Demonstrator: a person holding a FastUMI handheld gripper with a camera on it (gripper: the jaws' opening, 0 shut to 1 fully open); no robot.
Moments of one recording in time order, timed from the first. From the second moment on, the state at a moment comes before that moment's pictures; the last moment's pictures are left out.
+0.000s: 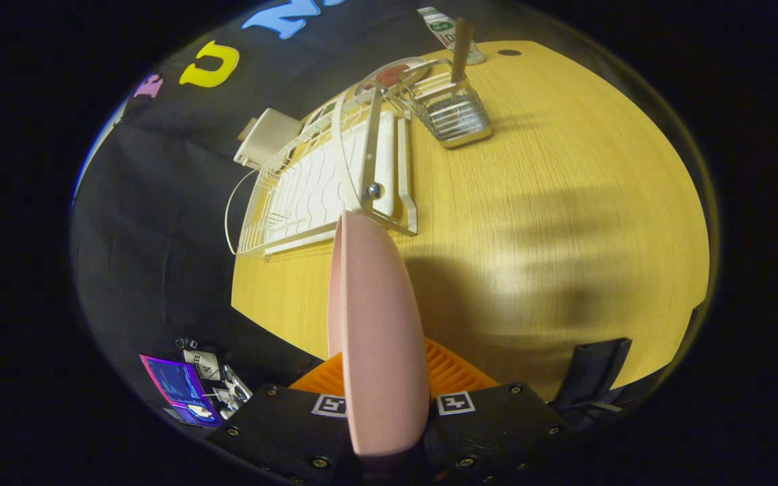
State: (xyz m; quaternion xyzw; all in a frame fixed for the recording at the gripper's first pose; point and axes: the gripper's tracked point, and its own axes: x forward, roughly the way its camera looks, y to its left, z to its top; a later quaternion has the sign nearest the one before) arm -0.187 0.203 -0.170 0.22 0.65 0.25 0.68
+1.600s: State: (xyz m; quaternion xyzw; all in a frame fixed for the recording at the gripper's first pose) arm -0.062 0.151 -0.104 0.29 0.43 0.17 0.84
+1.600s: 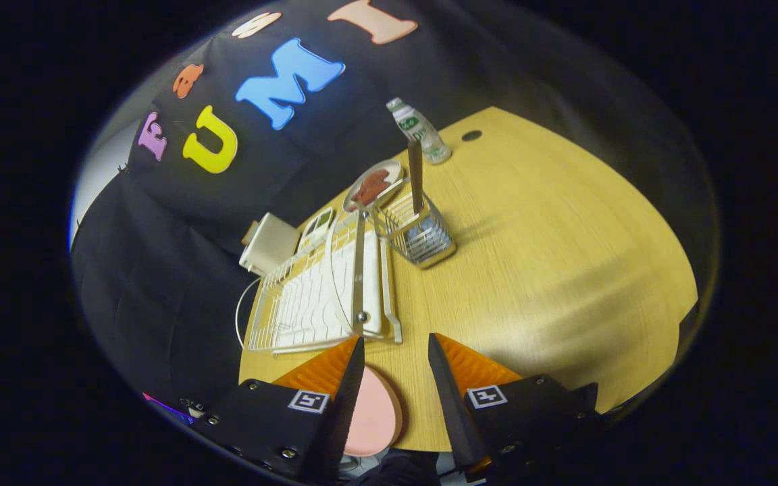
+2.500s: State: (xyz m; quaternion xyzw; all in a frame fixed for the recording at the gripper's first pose) arm 0.098 0.121 -0.113 0.29 0.26 0.04 0.92
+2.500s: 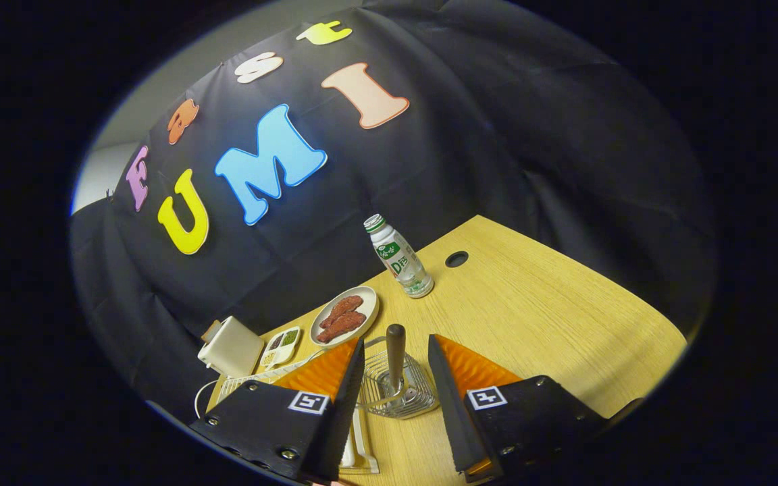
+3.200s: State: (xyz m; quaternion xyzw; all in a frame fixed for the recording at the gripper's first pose) arm 0.131 0.133 -0.093 0.27 0.21 0.05 0.94
